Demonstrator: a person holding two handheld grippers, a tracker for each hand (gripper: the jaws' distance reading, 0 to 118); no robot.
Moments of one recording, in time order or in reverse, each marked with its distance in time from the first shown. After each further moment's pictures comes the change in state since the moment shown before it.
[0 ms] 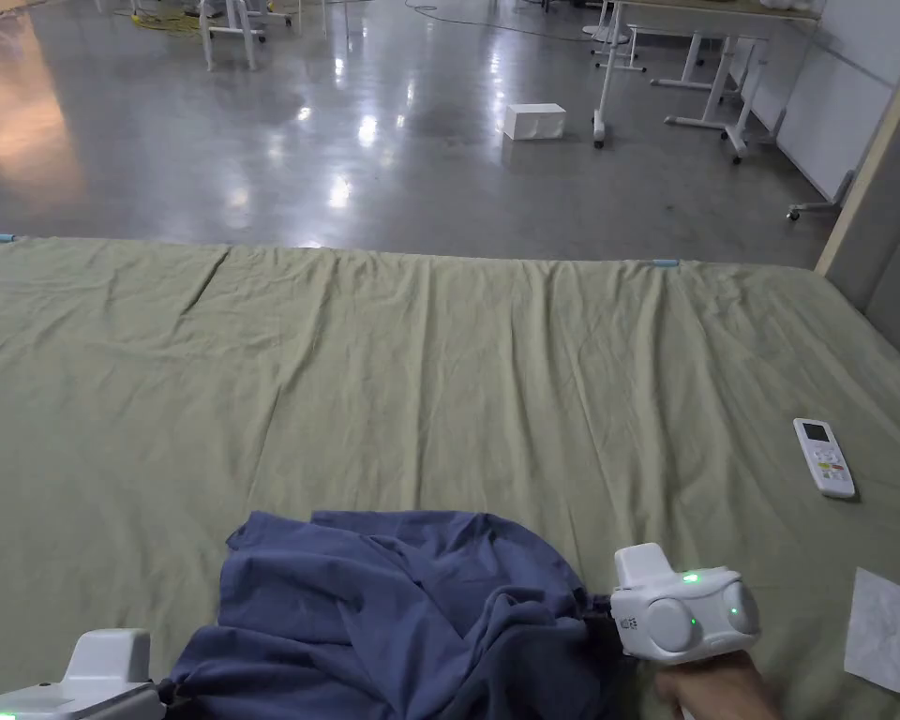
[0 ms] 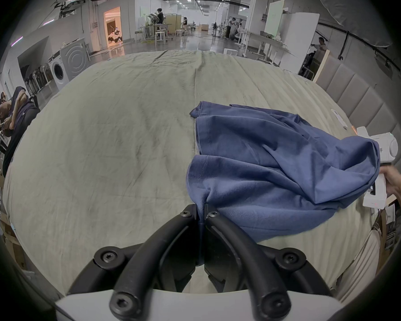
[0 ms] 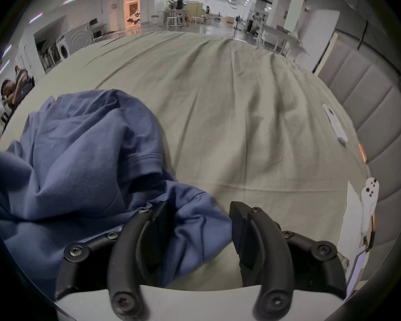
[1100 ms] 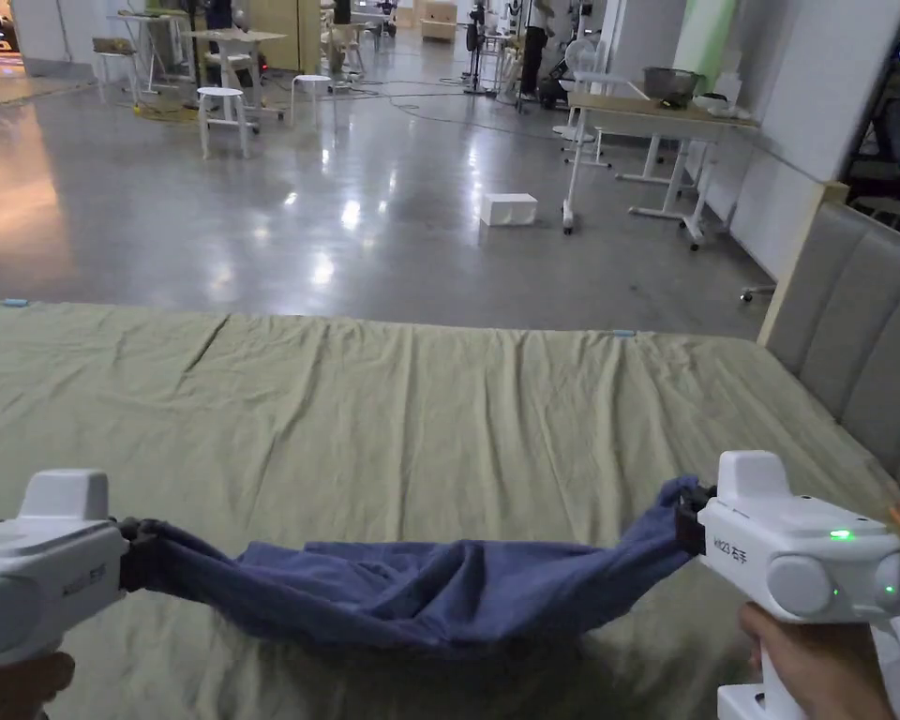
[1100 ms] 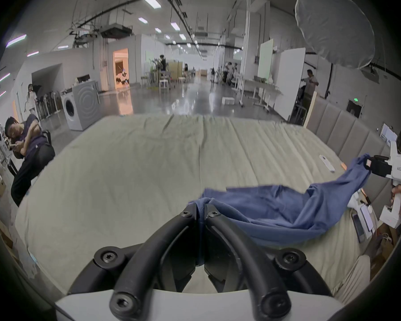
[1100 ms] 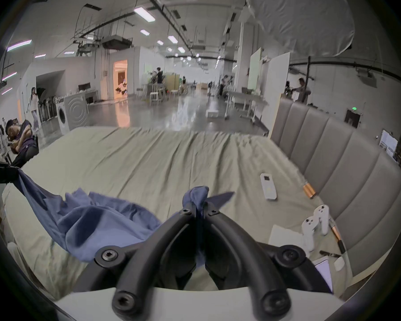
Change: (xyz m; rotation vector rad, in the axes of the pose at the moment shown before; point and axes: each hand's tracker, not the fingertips) left arm -0.017 0.081 0.130 0.377 0.032 -0.017; right arm 0.064 0.007 0.235 0.526 -0.118 -0.192
